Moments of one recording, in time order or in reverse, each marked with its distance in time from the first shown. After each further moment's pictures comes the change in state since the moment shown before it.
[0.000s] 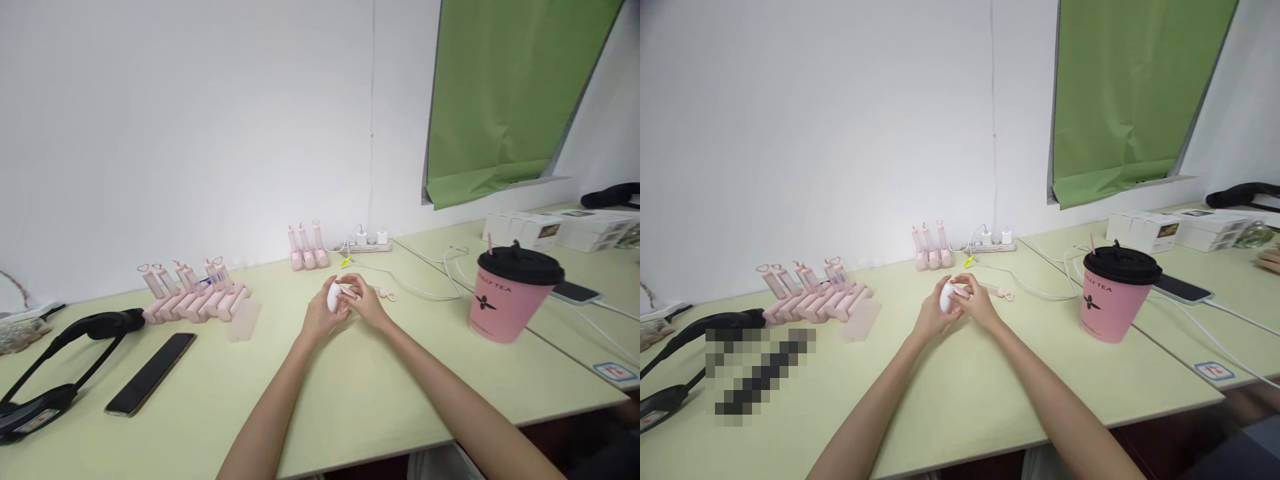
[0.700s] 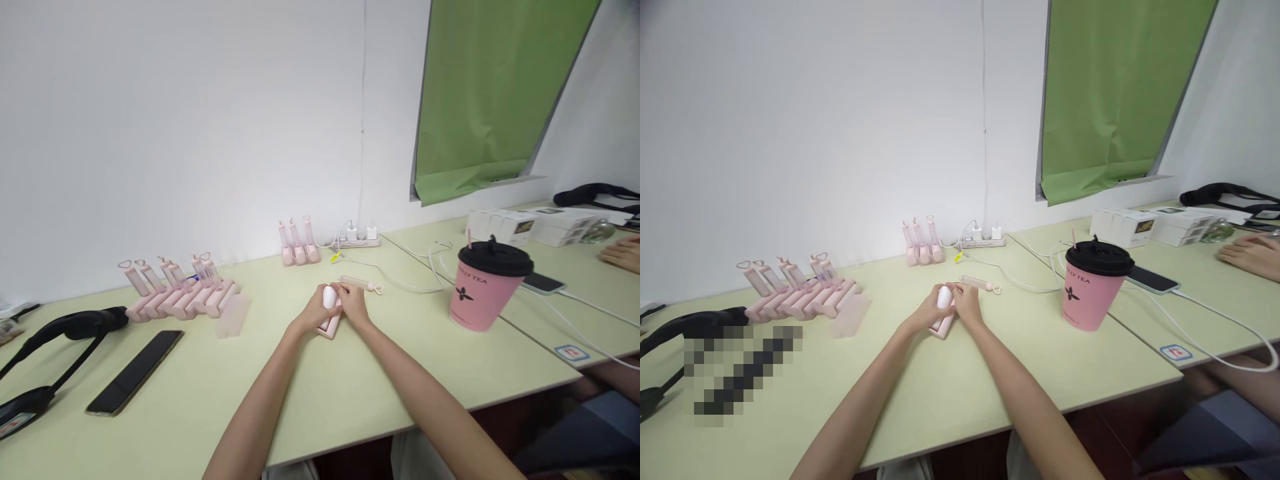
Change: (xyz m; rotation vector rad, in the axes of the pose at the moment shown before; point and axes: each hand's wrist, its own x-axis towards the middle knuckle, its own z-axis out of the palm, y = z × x) left_hand 0.008 -0.020 0.015 -0.299 -0.245 -0.122; right_hand -0.002 0.036 0.018 -0.149 0.264 0.094
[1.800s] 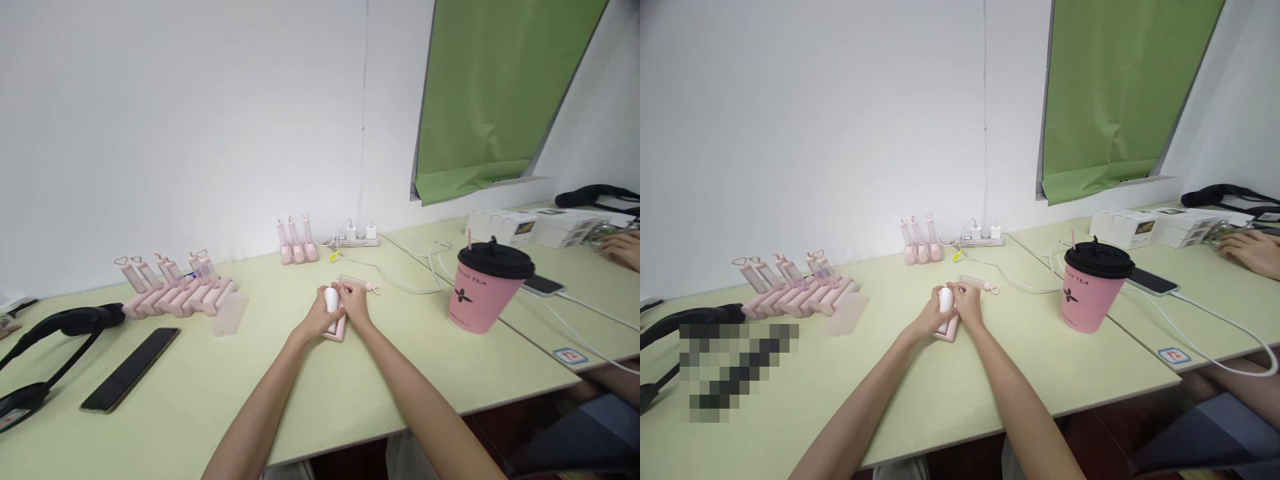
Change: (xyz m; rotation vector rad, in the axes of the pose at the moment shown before) left_hand -0.008 -0.001 0.019 -0.064 0.022 -0.056; right_hand 0.001 0.000 -0.007 0.022 0.034 0.071
